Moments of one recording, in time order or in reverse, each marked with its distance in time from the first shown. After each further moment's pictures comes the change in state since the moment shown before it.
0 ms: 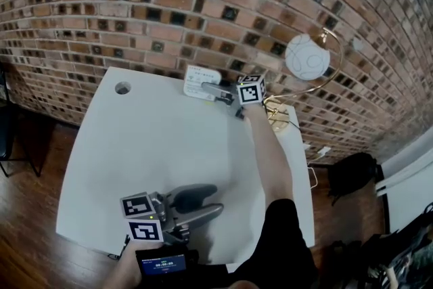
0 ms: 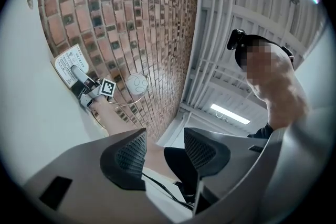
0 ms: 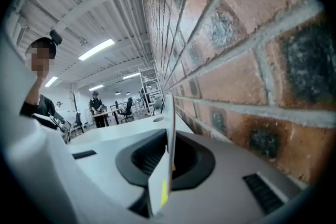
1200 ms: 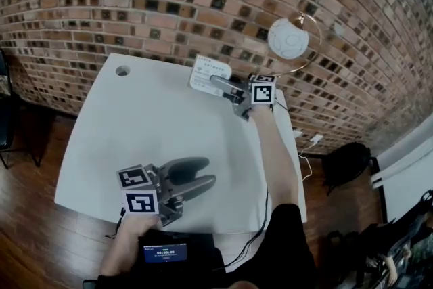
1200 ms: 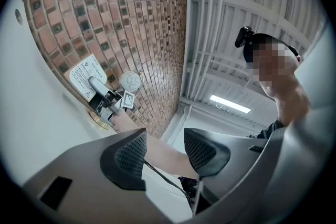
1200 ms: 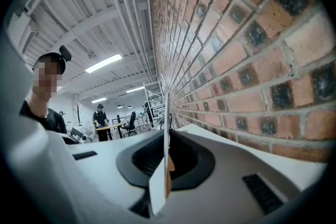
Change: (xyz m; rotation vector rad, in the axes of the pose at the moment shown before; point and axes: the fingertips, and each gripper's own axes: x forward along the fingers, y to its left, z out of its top) left arm 0.000 -0.028 -0.013 0.085 0.044 0.021; right arm -0.069 0.115 0.022 0.011 -0.163 -0.015
